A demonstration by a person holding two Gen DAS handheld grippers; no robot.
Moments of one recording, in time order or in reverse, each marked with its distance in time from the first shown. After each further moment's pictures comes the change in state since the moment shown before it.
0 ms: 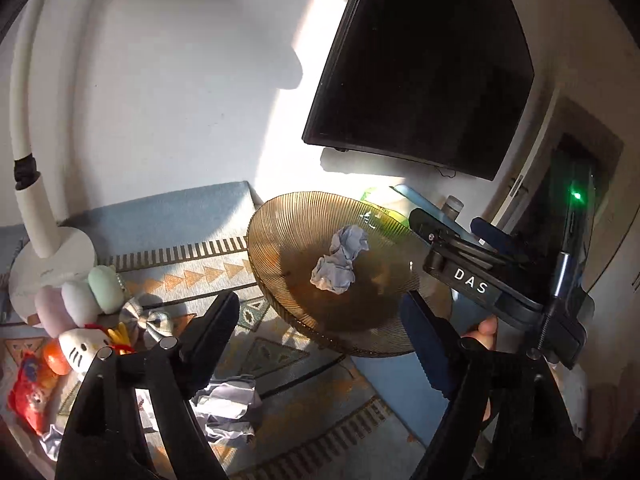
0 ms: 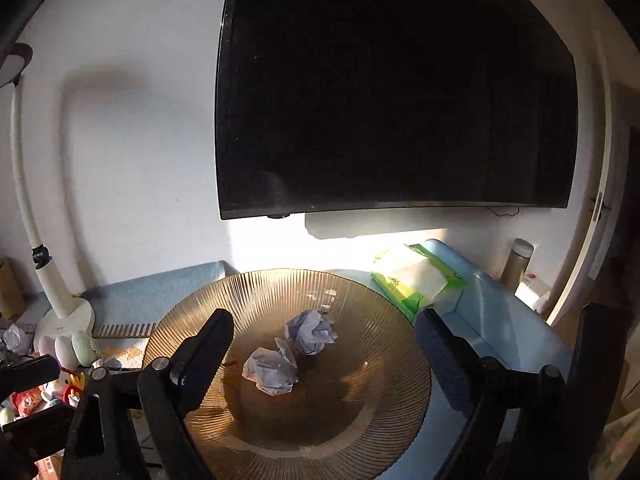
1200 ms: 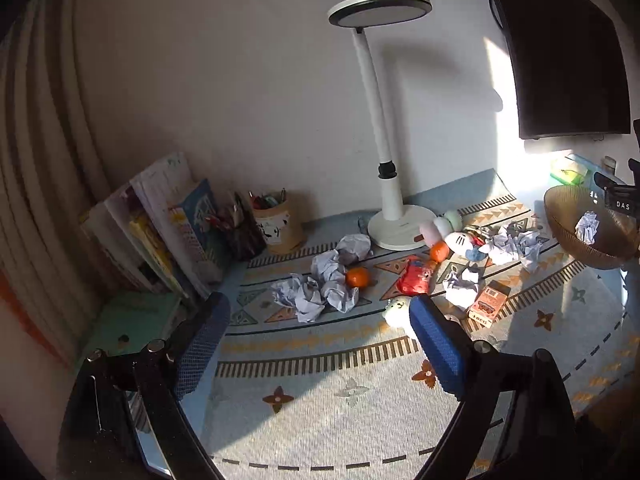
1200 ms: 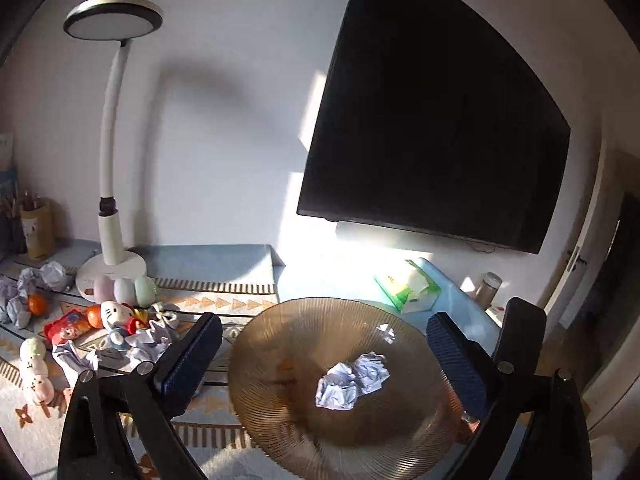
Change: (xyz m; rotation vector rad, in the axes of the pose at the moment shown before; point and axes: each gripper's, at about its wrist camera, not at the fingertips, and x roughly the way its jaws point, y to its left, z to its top) left arm -0.327 0.094 -0.091 0.142 -0.062 0.767; right arm -0.171 0.073 -0.032 -0.139 -0.048 0.063
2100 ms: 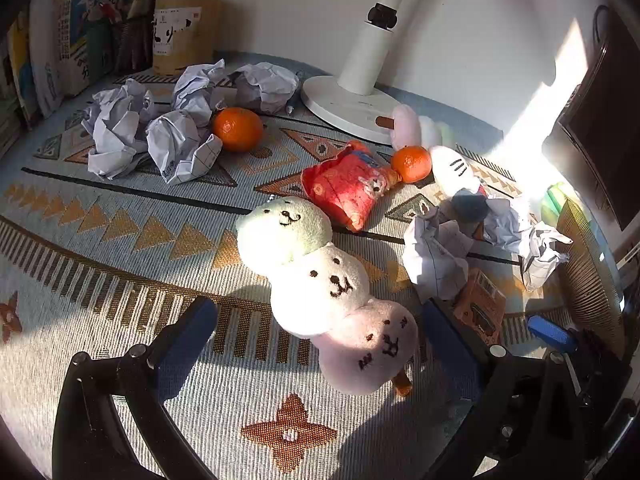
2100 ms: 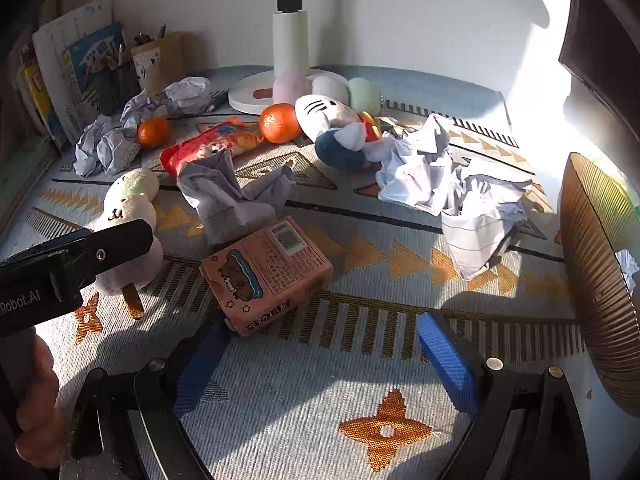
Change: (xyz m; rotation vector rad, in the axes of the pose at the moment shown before) left arm 0.210 -0.092 -0.080 -0.429 0.370 -0.295; right arm 0.099 0.162 -0.108 -0.120 0.500 0.403
